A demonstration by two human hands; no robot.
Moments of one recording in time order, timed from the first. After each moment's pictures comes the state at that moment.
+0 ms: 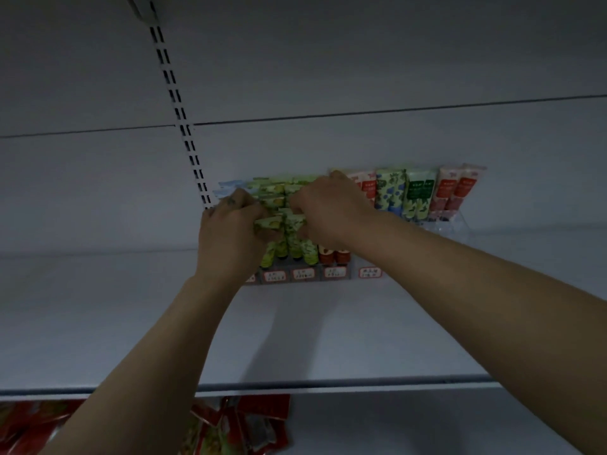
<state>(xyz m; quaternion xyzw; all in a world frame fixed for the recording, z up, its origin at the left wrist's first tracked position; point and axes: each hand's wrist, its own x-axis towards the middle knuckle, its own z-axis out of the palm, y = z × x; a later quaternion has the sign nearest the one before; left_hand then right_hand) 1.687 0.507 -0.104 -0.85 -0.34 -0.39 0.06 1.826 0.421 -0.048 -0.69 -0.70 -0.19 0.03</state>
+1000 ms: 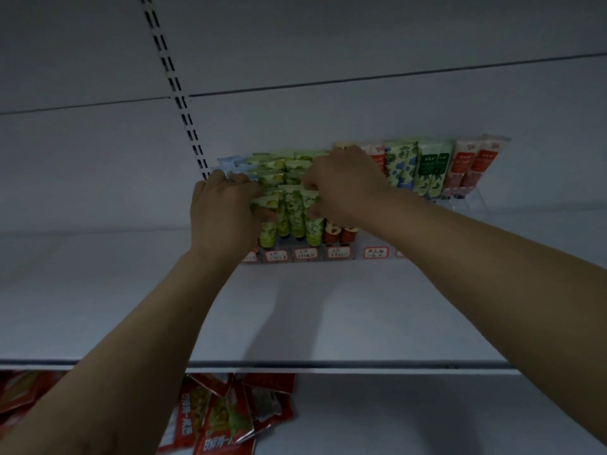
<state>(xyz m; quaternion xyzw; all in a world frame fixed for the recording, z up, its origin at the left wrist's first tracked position) 1.685 0.503 -0.100 -0.85 -0.36 -0.34 0.15 1.843 0.417 -0.055 -0.69 -0.69 -0.17 0.08</state>
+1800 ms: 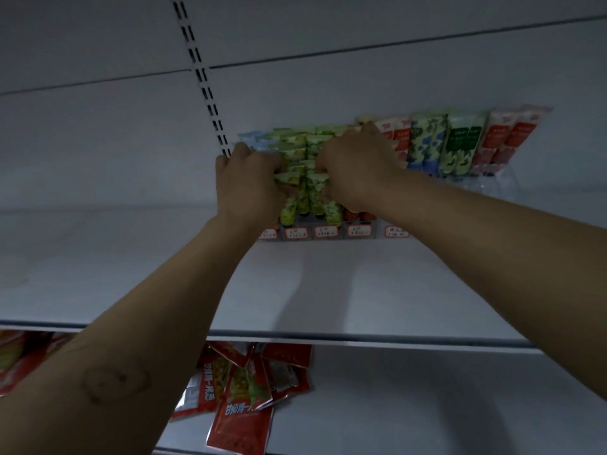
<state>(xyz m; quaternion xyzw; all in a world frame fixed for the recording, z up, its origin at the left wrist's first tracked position) 1.691 0.497 -0.093 -0.84 -0.44 -0.30 0.10 1.831 0.427 -0.066 -0.71 -0.67 -0.20 0.06</state>
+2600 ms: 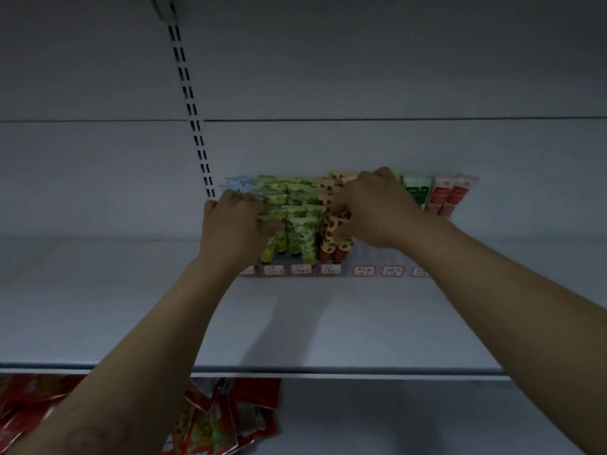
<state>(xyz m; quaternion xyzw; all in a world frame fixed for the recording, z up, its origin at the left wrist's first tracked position) 1.684 0.495 -0.089 -0.85 -0.40 -0.32 0.07 1.858 0.377 -0.034 -0.73 -0.66 -0.17 0.02</state>
